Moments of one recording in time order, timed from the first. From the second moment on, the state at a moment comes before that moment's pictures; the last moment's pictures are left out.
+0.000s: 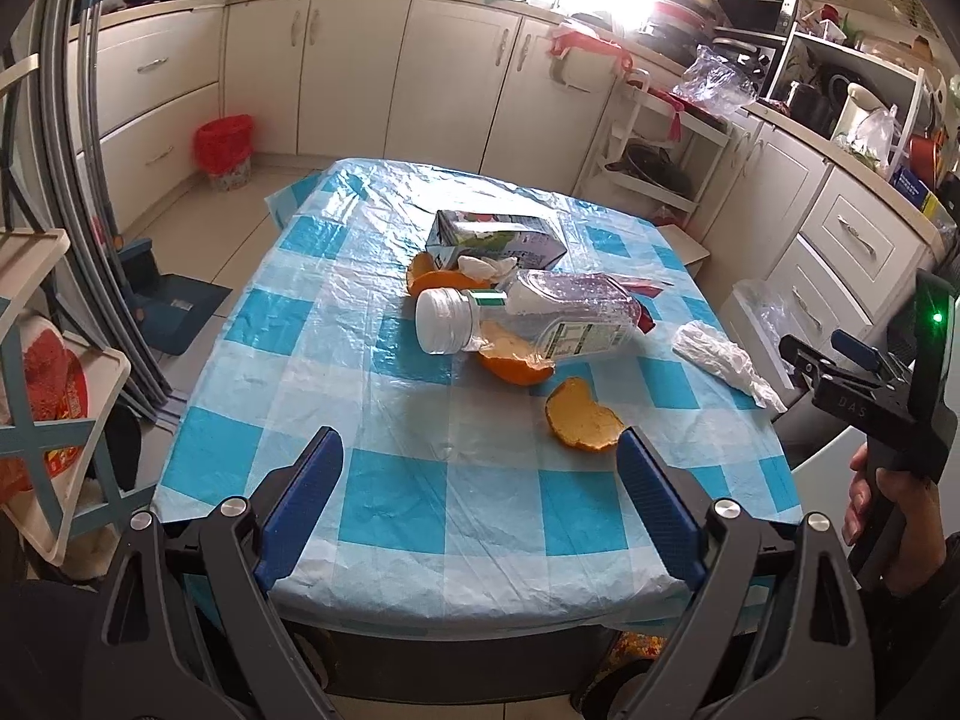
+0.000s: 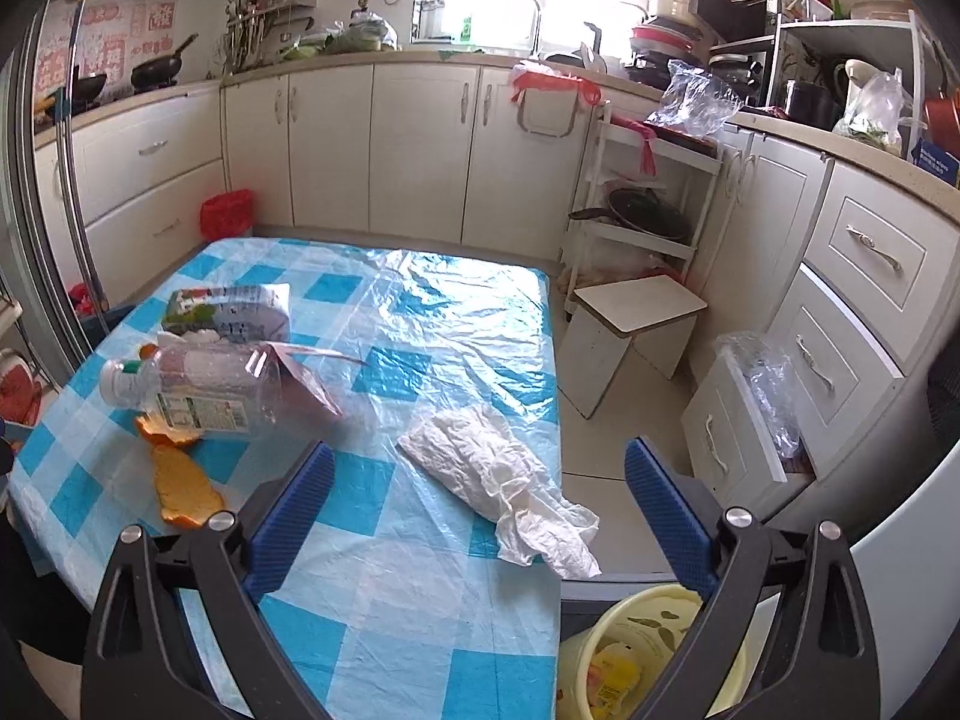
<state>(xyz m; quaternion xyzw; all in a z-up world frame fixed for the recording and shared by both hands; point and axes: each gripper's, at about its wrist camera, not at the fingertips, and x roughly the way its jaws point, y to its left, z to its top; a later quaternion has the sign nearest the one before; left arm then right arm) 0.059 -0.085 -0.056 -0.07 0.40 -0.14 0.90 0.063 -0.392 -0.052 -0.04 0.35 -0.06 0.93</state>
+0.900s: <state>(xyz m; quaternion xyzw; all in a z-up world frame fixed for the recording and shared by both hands) 0.136 -0.173 -0.128 -0.04 0.48 -0.14 0.86 0.127 -0.415 -0.115 -0.03 0.48 0.00 0.88</state>
